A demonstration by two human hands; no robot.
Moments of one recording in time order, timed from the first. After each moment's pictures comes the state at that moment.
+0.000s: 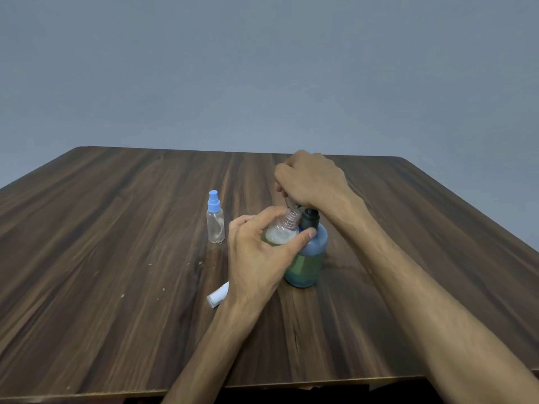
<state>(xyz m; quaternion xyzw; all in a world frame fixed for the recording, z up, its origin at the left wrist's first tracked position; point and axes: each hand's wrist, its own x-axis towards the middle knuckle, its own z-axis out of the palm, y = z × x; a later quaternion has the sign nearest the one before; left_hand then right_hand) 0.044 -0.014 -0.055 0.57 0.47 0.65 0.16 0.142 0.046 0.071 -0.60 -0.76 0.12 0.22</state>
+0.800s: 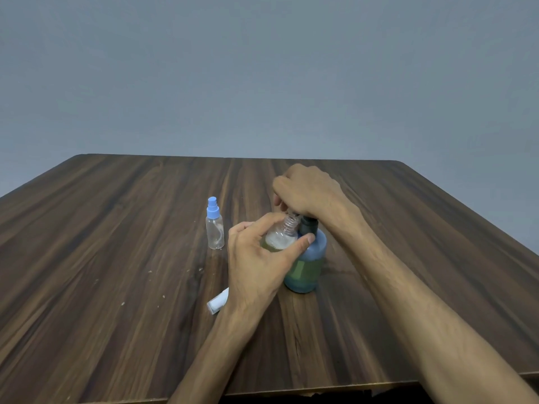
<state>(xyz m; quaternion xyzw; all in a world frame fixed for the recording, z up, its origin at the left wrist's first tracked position) 0.044 -0.014 -0.054 0.57 0.47 0.65 0.18 0.142 0.044 0.072 -0.61 -0.76 0.14 0.19</state>
